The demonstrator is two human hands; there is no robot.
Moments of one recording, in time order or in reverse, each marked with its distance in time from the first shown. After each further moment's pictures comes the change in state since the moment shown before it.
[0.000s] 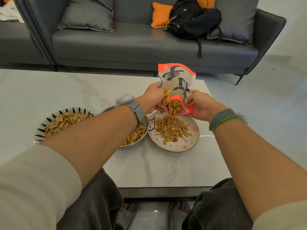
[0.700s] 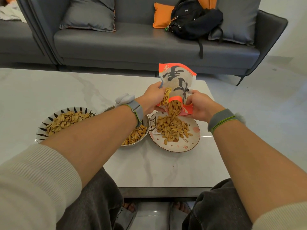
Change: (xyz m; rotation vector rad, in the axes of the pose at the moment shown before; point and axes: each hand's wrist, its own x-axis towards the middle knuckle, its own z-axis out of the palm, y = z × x) left_hand -0.001 -0.002 -0.004 -0.010 -0.022 0.002; right_hand 0.004 0.001 0.005 -0.029 0.011 -0.011
